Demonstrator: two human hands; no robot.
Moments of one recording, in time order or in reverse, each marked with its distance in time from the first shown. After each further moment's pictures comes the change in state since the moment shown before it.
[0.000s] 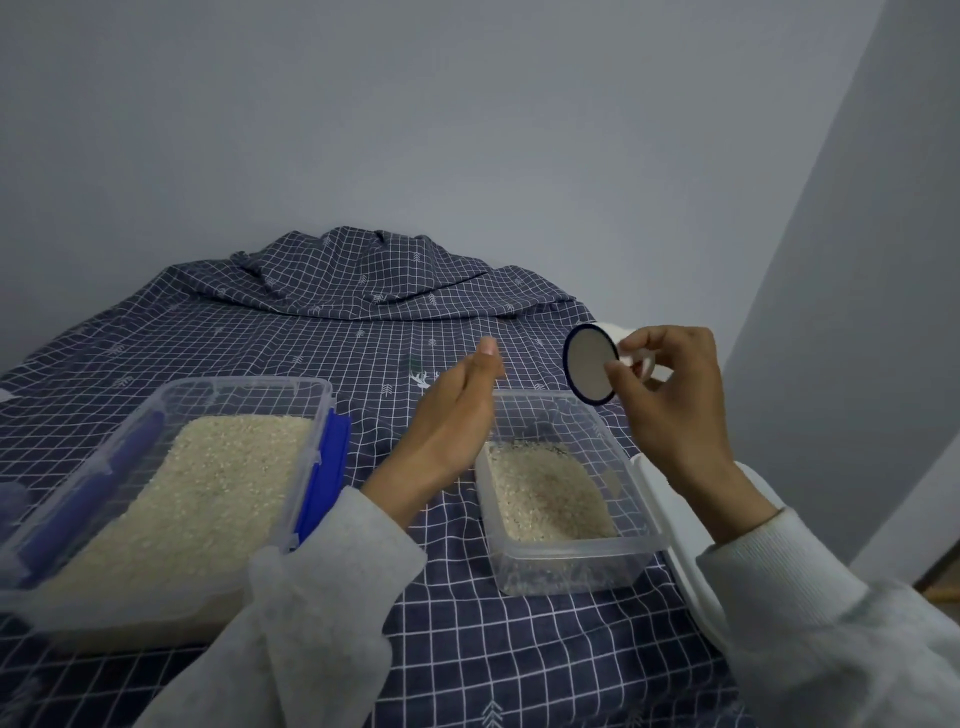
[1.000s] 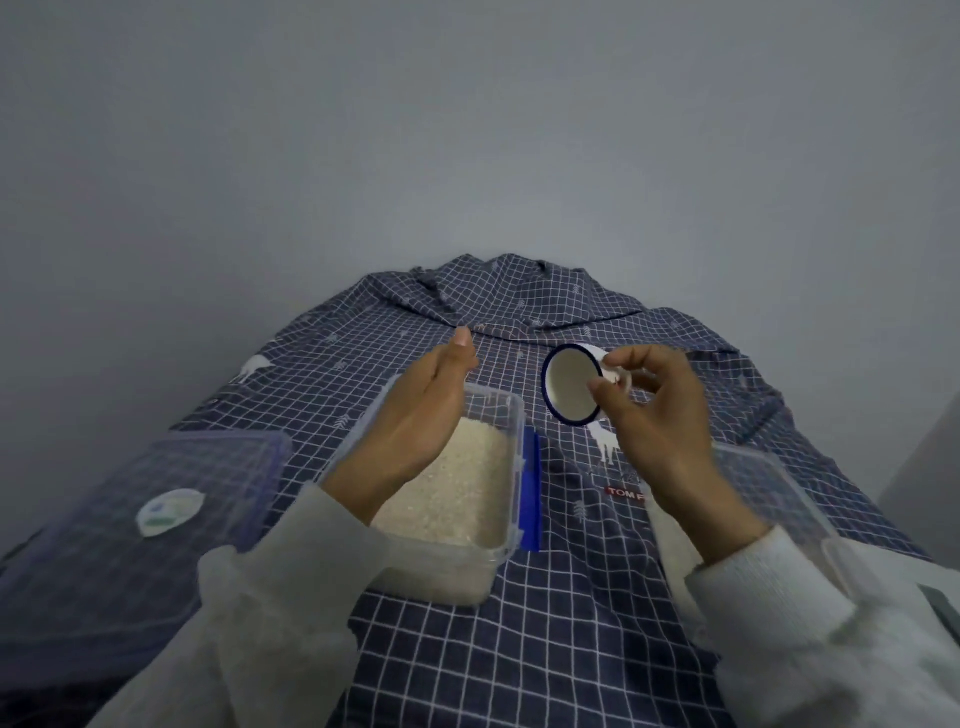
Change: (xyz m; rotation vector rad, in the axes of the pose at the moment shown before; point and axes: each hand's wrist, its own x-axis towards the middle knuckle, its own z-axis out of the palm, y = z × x) left_hand -0.076 -0.010 -0.181 0.104 0.350 -0.115; right_hand -0.040 -0.108 0.138 0.286 -0.311 -0.005
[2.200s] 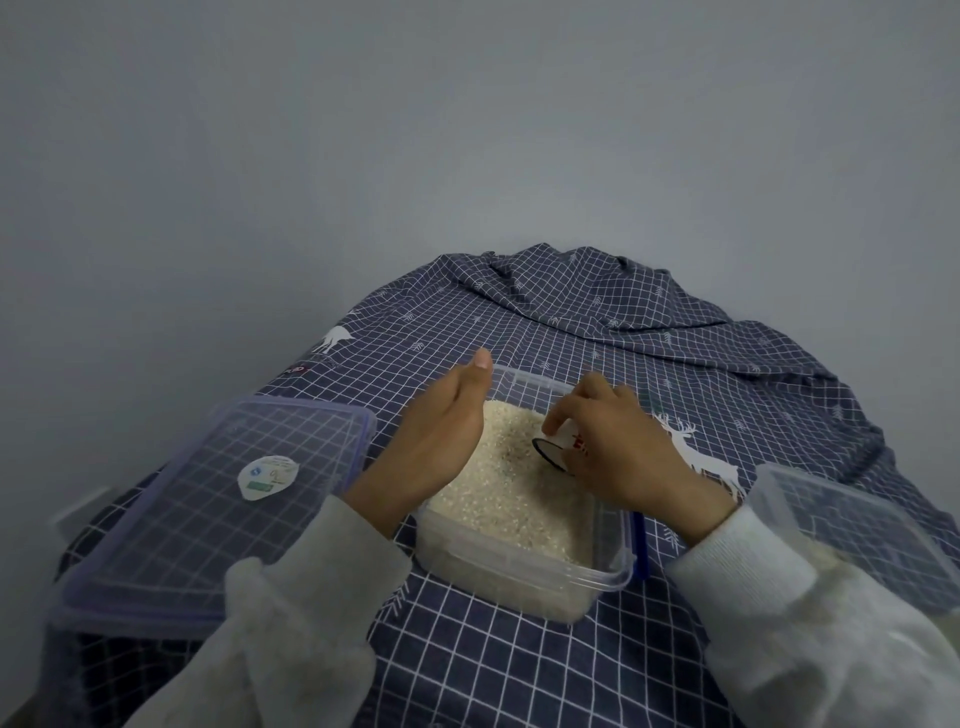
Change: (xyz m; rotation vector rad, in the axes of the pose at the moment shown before) left_hand -0.006 -0.059 -0.054 -0.026 0.070 -0.056; right_hand -0.004 -0.022 0.097 -0.787 -0.707 -0.328
